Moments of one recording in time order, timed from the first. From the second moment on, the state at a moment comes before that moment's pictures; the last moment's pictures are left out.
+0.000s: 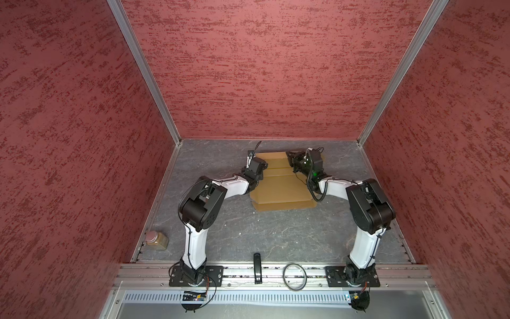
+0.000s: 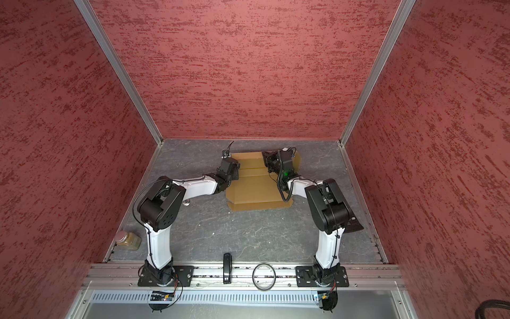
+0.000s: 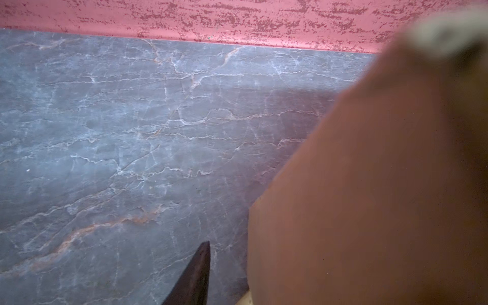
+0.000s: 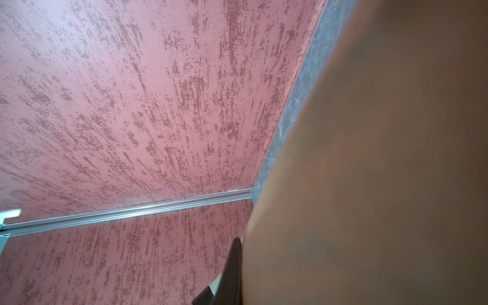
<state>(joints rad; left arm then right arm) -0.55 1.98 1.19 0.10 -0.46 -0.42 0.36 1.89 1.06 0.65 -0.17 1.57</state>
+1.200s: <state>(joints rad) -0.57 1.94 1.16 0.13 -0.53 -0.44 0.39 1.79 1.09 0.45 -0.13 1.63</state>
